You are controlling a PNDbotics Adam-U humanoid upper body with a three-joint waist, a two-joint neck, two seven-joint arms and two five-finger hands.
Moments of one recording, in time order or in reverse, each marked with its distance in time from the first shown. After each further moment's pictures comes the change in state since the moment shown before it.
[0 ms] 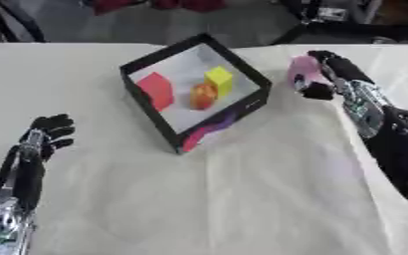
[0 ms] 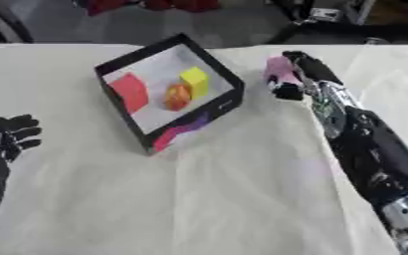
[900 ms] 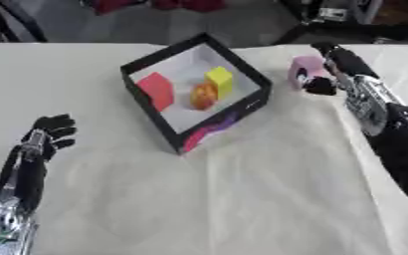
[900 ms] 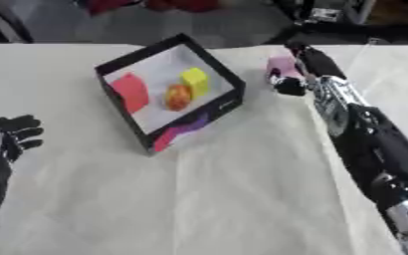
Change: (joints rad) left arm 0.004 0.000 0.000 0.000 0.000 0.000 0.000; right arm 0.004 -0.008 0.006 -0.031 0.032 0.012 -0.009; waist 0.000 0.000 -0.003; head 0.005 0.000
